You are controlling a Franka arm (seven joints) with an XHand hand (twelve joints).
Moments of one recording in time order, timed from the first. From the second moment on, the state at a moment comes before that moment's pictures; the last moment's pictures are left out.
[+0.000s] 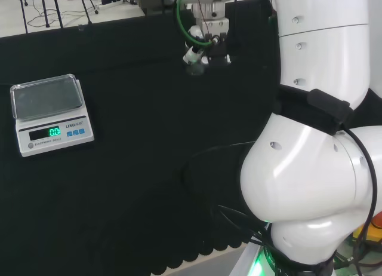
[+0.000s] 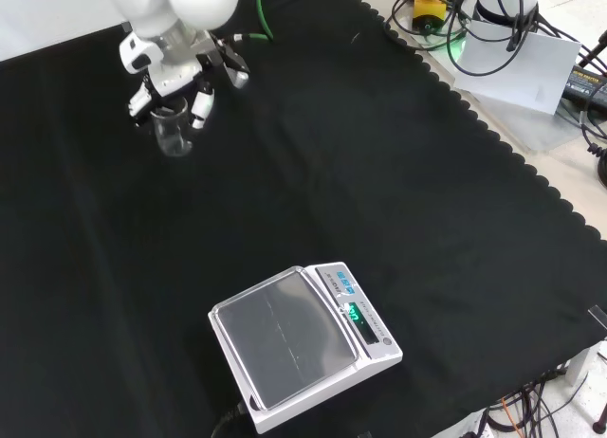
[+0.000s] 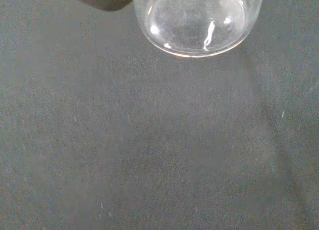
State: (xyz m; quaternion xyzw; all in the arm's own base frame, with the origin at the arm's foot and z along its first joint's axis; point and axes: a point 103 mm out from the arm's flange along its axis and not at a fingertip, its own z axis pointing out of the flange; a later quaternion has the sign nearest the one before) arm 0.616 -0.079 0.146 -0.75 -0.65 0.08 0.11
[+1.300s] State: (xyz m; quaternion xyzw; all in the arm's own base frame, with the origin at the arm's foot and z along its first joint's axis) arm 0.642 0.073 0.205 -0.66 -0.74 0.07 0.09
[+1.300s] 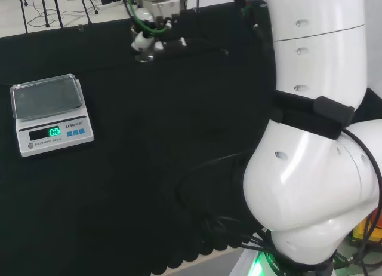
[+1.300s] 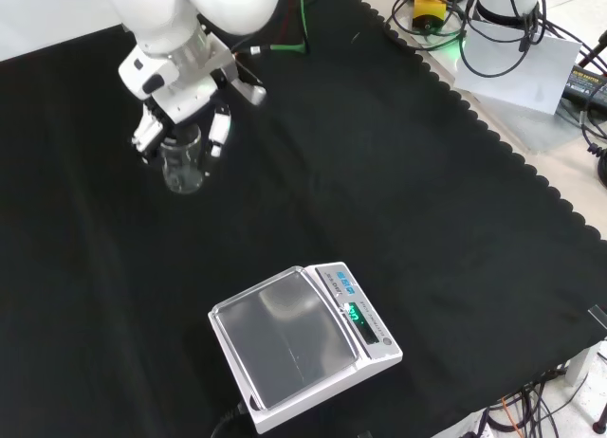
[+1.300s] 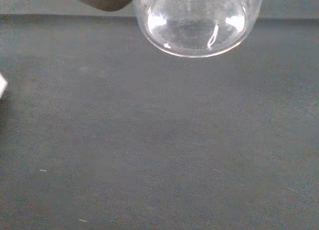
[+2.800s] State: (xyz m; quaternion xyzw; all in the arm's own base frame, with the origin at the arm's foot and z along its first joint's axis) arm 0.617 0.333 0.157 -0.52 -0.84 0.11 0.14
